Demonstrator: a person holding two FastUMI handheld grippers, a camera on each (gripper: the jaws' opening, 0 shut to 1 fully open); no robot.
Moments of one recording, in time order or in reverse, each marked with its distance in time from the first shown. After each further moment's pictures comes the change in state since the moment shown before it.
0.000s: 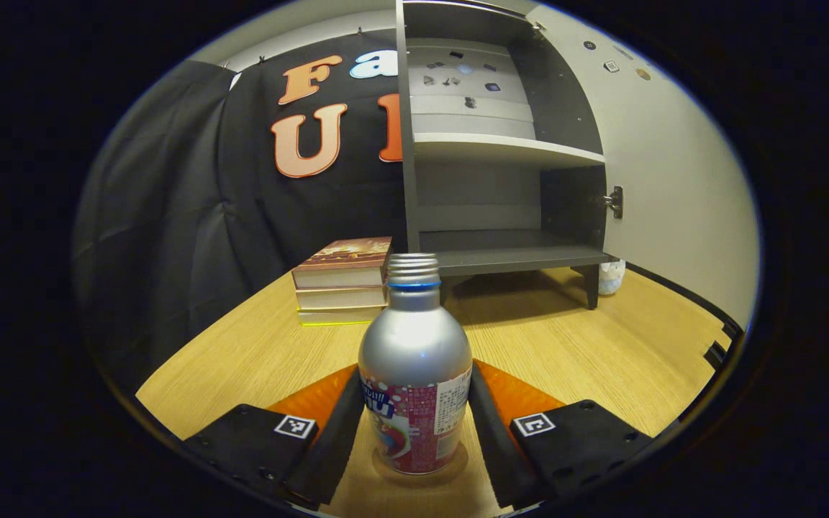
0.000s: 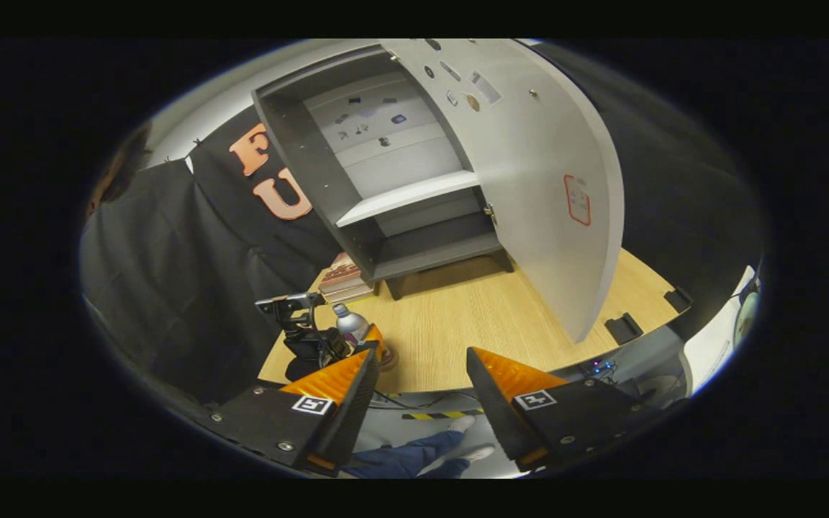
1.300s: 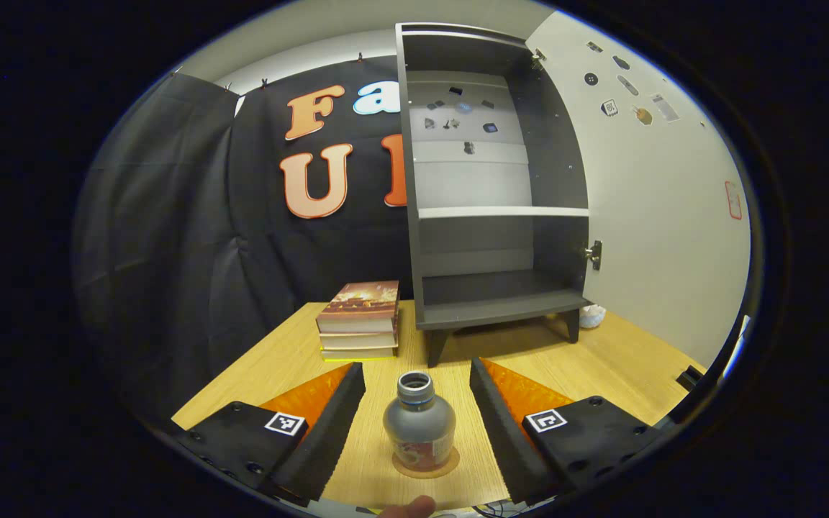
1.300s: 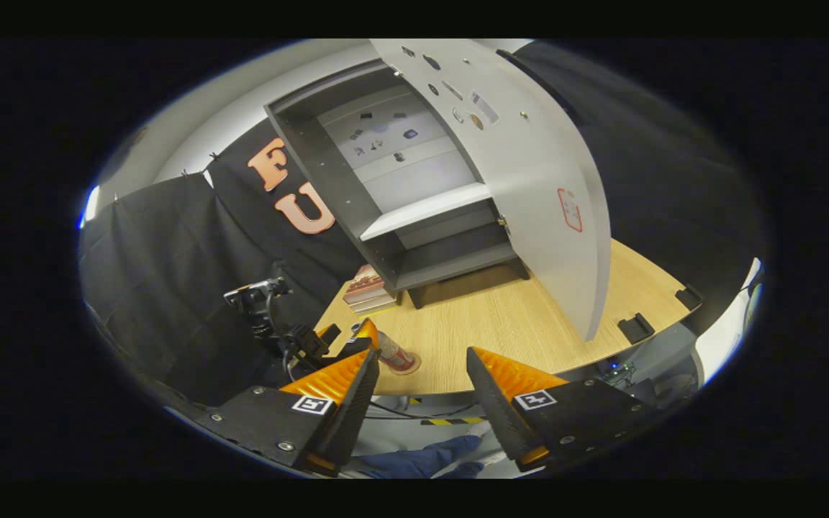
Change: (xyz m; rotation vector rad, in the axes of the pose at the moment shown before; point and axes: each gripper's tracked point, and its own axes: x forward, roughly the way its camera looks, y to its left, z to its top) left arm -0.078 0.015 0.101 0.000 -0.130 0.003; right arm -0.041 0.017 0.016 0.013 -0.103 0.095
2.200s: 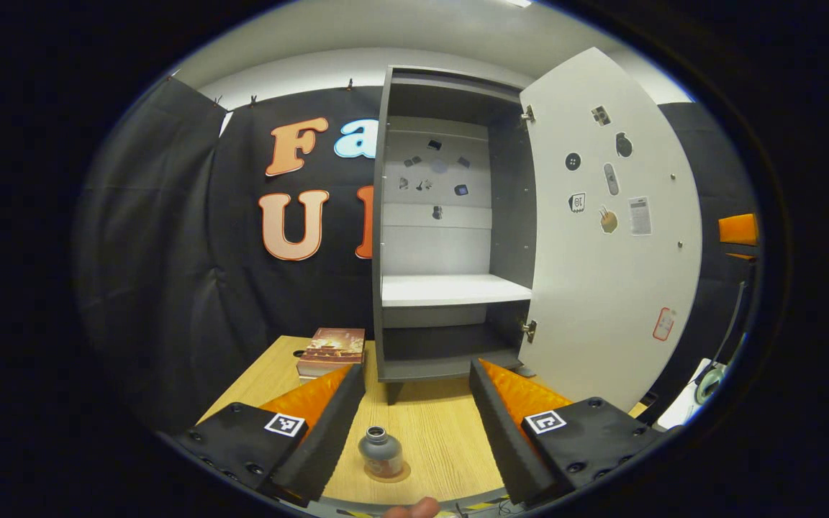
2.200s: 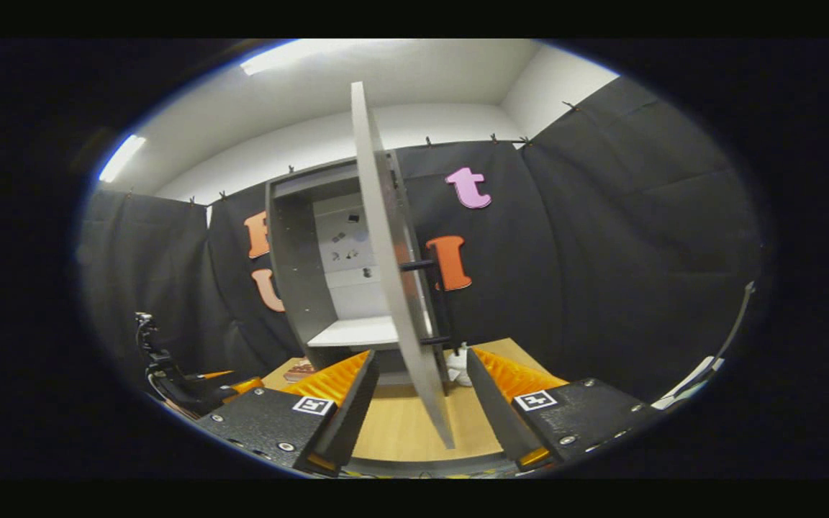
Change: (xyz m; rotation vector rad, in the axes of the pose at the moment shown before) left arm -0.071 -0.017 0.132 -0.060 -0.041 -0.113; right arm -0.091 -0.112 0.218 -0.243 -0.453 -0.149
